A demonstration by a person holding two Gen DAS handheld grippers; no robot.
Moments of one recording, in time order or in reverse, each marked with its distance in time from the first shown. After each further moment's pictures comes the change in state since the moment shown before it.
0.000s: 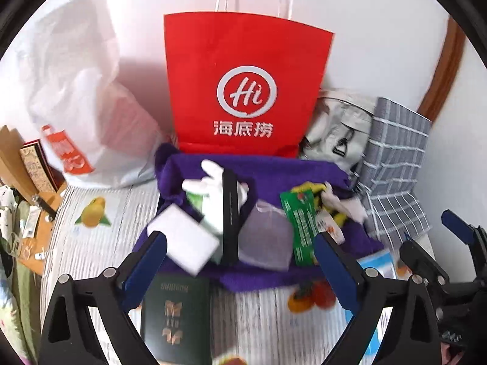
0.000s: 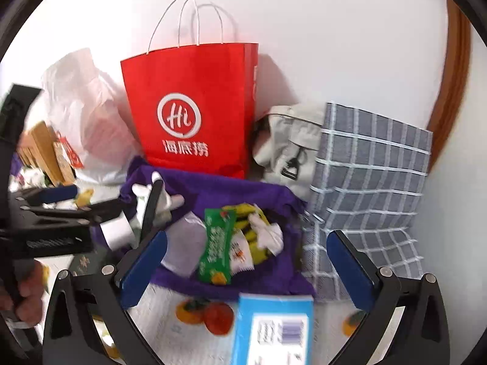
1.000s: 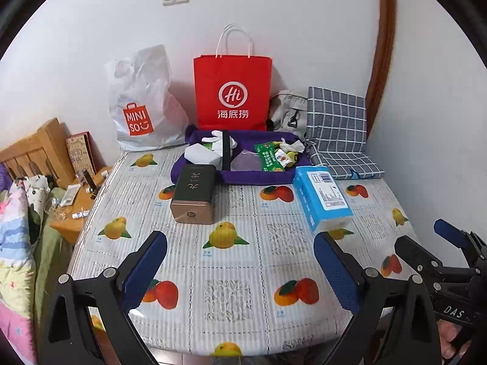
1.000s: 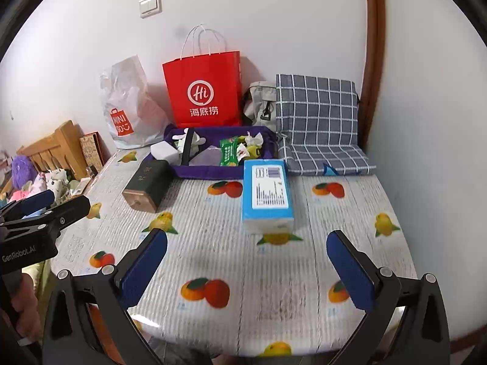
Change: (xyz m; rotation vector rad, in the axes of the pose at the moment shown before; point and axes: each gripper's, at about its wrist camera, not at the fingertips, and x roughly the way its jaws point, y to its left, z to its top) left arm -0.222 -0.025 -0.200 0.049 -0.155 0.044; right arm -0.229 -0.003 -0.178 0.130 -0.020 0.025
